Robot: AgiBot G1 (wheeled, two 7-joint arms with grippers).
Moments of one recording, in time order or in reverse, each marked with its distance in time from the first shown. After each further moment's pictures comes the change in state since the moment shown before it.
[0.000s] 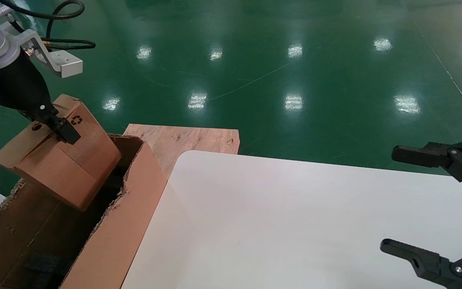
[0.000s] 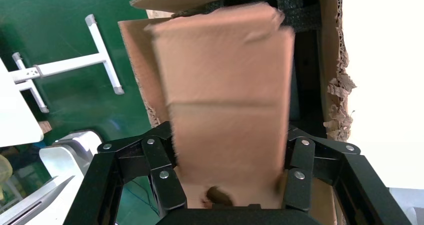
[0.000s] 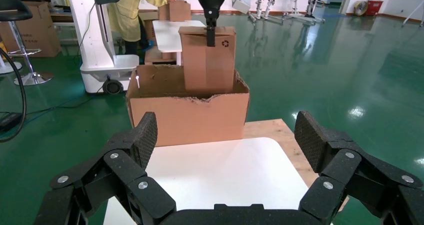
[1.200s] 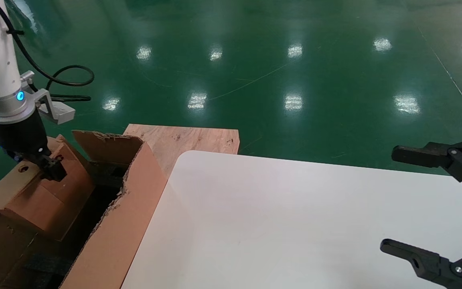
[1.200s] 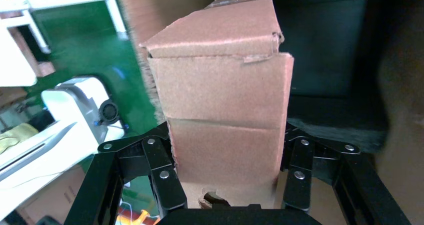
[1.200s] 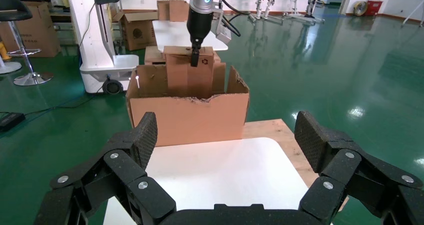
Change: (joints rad) left arm 0.299 0.060 0.113 0.341 -0.029 -0.094 0.086; right arm 0.000 0.000 -0.001 0.000 0.001 0.001 -0.001
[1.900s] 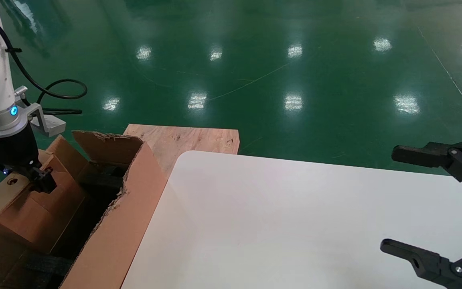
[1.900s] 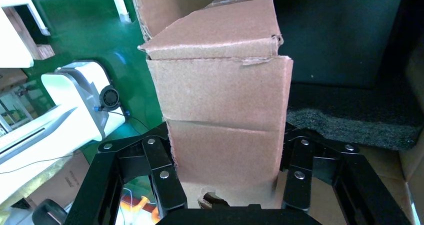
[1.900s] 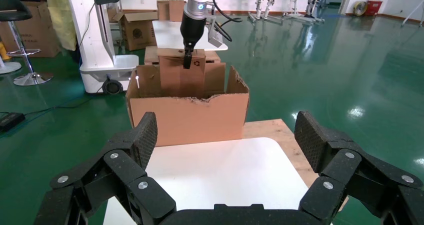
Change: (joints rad) left arm 0.083 0.003 -0.003 0.130 -0.007 -0.023 0.068; right arm 0.000 0.000 -0.001 0.000 0.000 0.000 0.000
